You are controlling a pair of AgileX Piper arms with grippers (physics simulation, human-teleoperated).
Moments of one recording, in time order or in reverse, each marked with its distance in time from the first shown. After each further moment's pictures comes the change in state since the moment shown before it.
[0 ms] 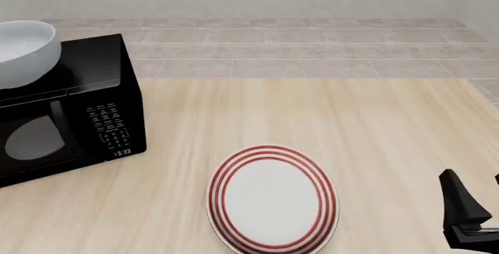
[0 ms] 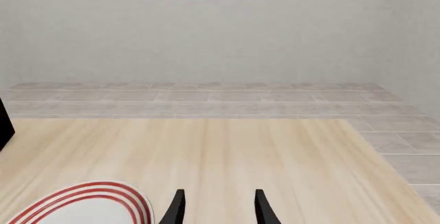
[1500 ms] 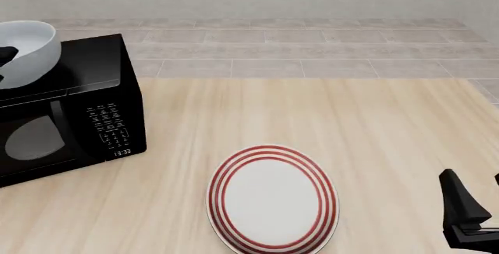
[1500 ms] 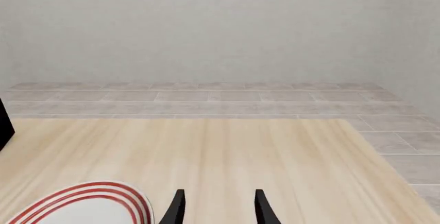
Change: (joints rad) left arm 0.108 0.501 -0.095 -0.107 0.296; right arm 0.000 0.005 0.001 -0.006 0.000
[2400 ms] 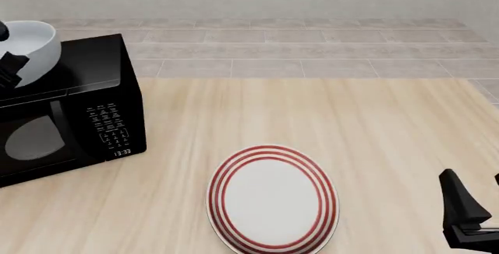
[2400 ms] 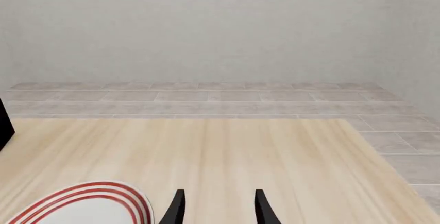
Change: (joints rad) left arm 0.078 0.181 0.014 -0.135 0.026; right arm 0.000 0.000 0.000 0.000 0.000
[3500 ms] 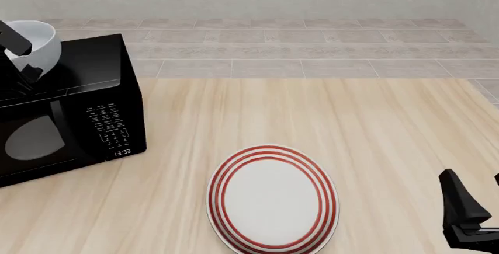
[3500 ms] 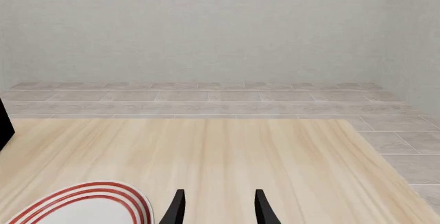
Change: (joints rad) left arm 0.032 0.159 0.034 -0.157 0.010; right arm 0.000 0.000 0.000 0.000 0.000
